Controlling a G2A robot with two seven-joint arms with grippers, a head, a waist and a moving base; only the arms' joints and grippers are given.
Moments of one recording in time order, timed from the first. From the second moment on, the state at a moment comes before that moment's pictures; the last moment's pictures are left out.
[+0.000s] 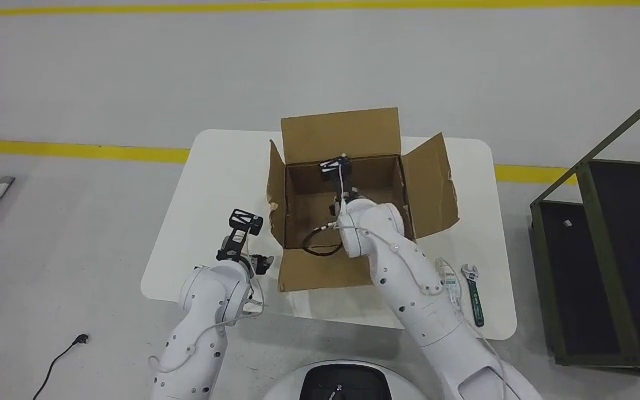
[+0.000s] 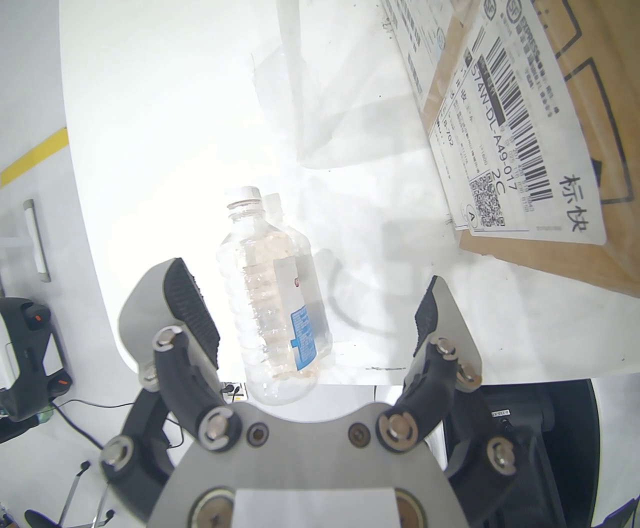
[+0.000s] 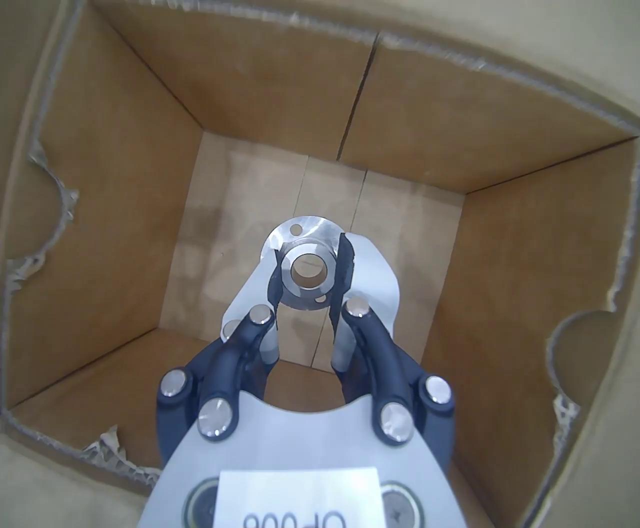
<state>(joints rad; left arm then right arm) 1.22 -1.45 -1.36 -1.68 1.63 -0.10 -1.02 -0.75 -1.61 1.06 -1.28 -1.47 0.26 1.00</state>
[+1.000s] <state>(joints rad) 1.22 -1.45 -1.36 -1.68 1.63 -0.10 -1.02 -0.92 -1.57 1.23 -1.77 -1.56 0.17 1.07</state>
